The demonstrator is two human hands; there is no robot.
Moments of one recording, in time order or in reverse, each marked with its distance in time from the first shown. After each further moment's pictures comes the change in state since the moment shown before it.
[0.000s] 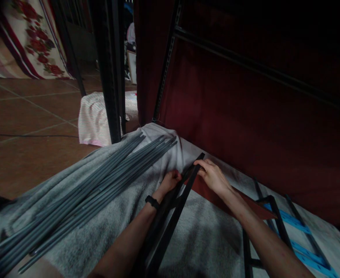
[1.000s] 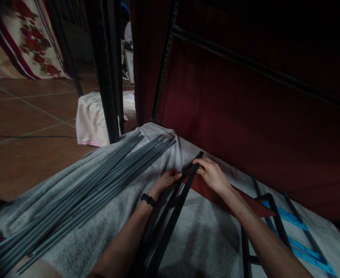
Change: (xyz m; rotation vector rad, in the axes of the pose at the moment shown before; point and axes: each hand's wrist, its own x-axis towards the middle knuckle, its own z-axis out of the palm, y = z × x) left_hand -0.008 0.015 -0.015 -0.037 -0.071 -0.022; right_hand -0.001 -0.009 -0.006 0.030 0.024 0.011
